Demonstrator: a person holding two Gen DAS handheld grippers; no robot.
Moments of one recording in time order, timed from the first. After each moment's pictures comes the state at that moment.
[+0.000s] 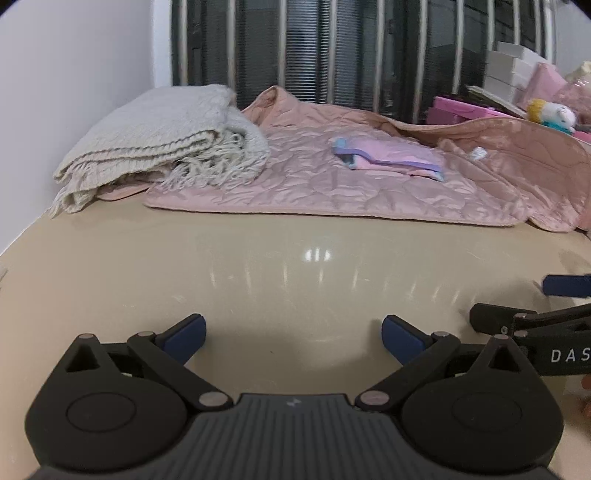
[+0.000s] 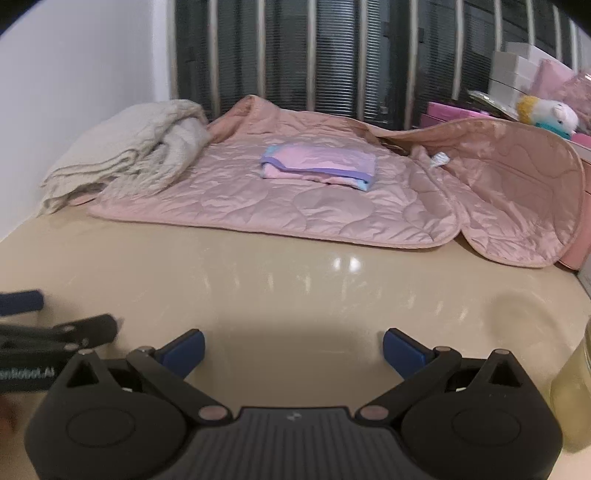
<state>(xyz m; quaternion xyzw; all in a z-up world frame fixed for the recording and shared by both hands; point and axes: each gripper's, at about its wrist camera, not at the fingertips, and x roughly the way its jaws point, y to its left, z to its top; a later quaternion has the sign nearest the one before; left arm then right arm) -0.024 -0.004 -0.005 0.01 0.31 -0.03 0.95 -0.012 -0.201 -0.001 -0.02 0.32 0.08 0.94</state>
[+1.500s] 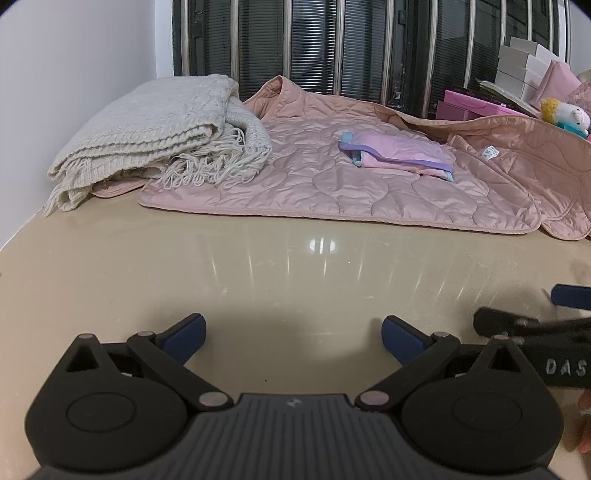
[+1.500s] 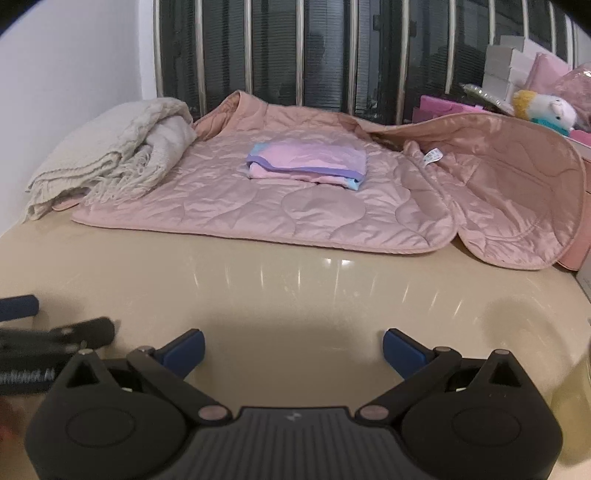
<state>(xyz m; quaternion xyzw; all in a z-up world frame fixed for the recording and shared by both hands) 0.000 -0.007 0.000 0.00 0.33 -0.01 0.94 0.007 -0.198 0.000 -0.01 0.34 0.04 0.94</state>
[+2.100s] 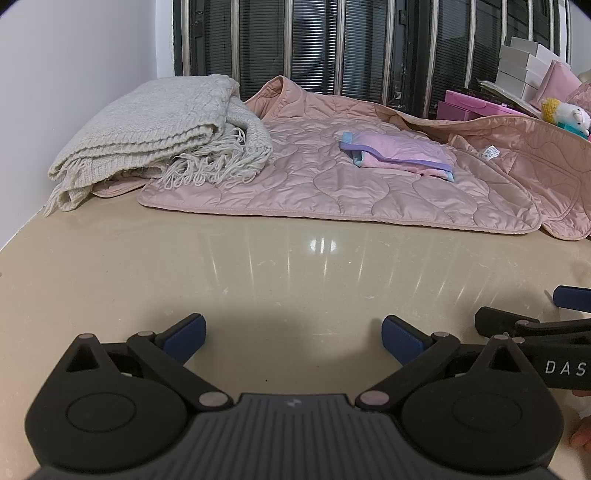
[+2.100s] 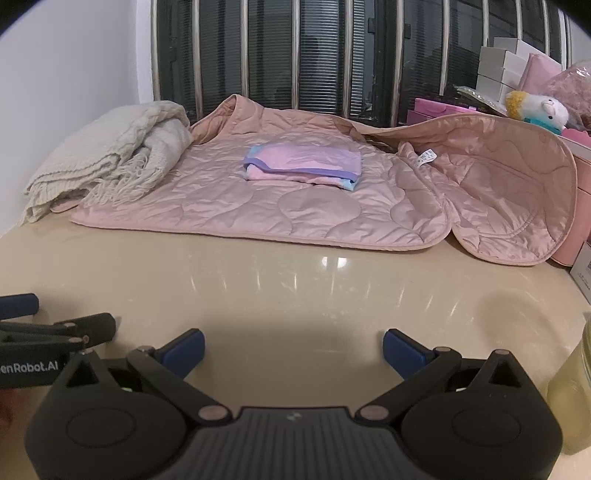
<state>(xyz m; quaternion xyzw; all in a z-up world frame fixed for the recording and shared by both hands) 0.001 -0.007 0.000 0.00 0.33 -0.01 0.94 0.004 -0.197 -0.001 0.00 0.33 0.04 0.94</state>
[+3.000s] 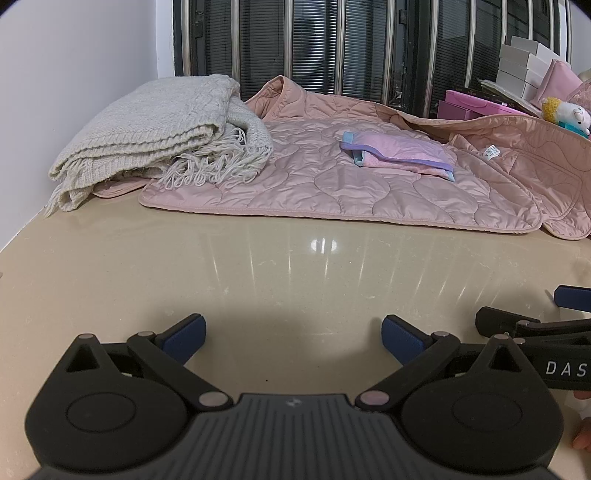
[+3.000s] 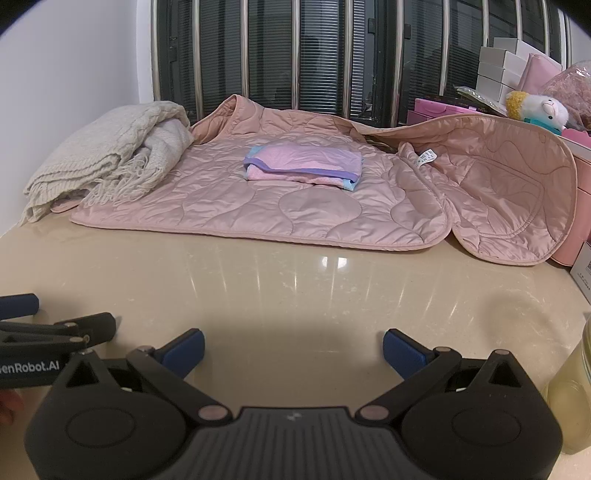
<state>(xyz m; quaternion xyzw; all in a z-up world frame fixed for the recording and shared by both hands) 0.000 -0.008 0.001 0.00 0.33 -0.01 0.94 0.003 -0.196 -0.001 0.00 0.33 0.03 0.94</state>
